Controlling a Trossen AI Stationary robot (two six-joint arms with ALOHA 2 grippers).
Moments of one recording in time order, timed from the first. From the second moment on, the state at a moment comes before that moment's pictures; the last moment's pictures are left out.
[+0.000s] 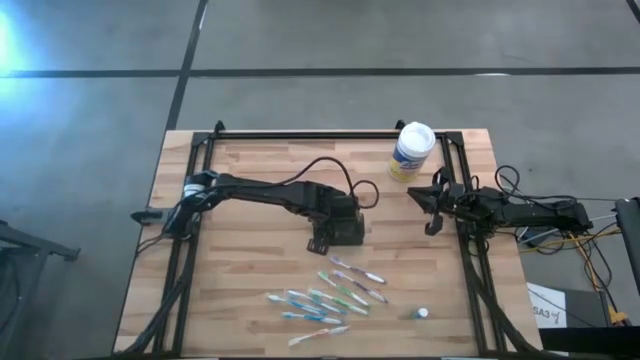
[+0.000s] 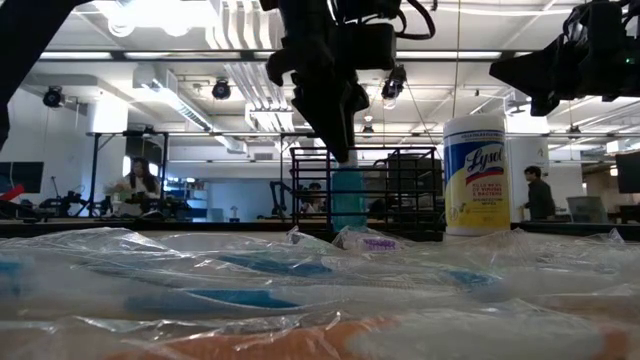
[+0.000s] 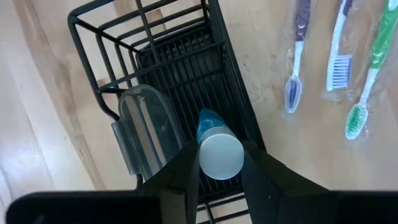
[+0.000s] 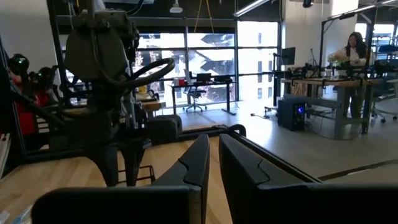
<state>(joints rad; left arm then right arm) -0.03 2.05 1.82 -0.98 -0.01 0.30 0.00 0.12 0.01 0.29 0.28 0.03</state>
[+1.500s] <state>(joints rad) -0.02 2.02 1.81 -0.94 0.00 0.29 0.00 0.12 0.01 0.29 0.28 0.02</state>
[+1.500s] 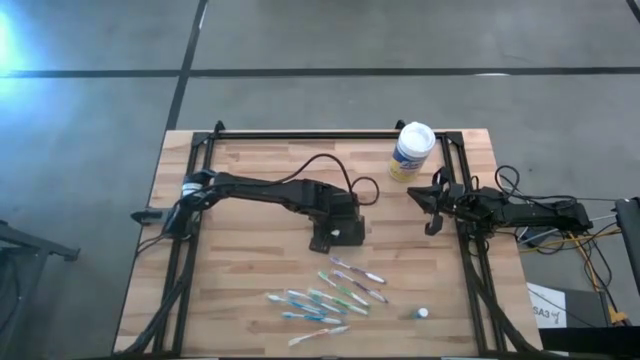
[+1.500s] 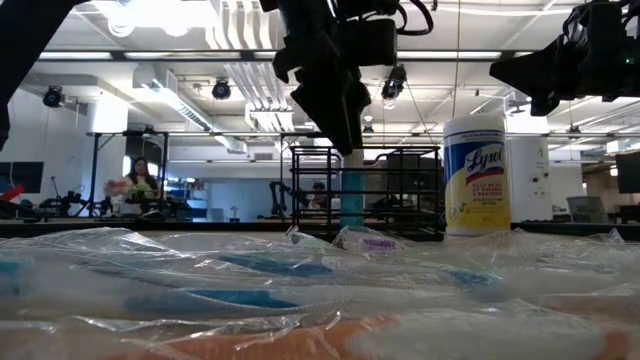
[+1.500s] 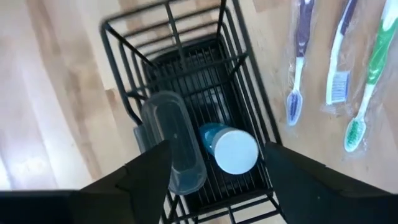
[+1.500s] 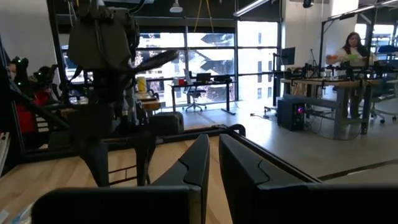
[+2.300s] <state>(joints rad) -0.02 1.22 1.60 -1.08 -0.05 0.04 0.00 0.13 0.01 0.28 0.28 0.02</state>
